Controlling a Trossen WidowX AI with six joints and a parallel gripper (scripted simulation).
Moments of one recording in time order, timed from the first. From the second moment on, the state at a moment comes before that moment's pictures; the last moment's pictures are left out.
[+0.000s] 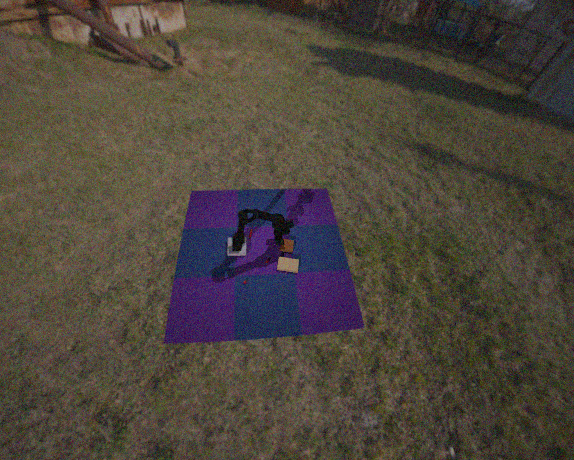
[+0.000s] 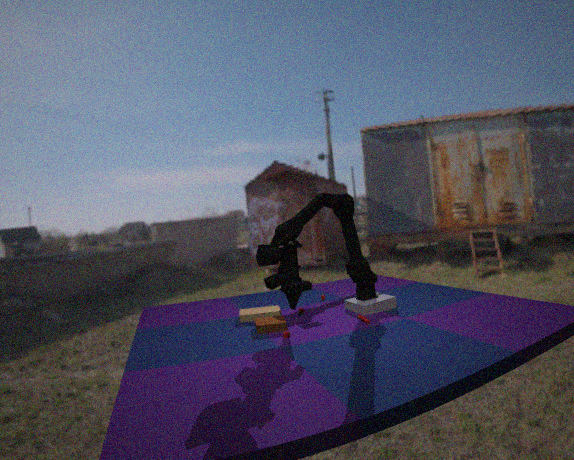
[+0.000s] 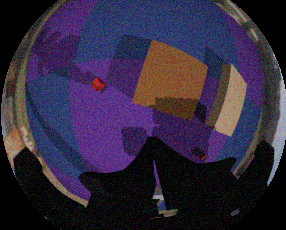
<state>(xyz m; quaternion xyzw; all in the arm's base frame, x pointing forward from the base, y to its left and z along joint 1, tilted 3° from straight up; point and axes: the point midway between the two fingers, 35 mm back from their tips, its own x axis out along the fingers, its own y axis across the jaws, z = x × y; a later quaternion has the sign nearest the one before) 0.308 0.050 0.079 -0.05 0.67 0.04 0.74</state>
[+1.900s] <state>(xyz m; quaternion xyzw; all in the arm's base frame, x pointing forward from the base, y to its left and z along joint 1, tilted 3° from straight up) 0.401 0.099 0.033 -0.47 0.52 0.43 0.56</state>
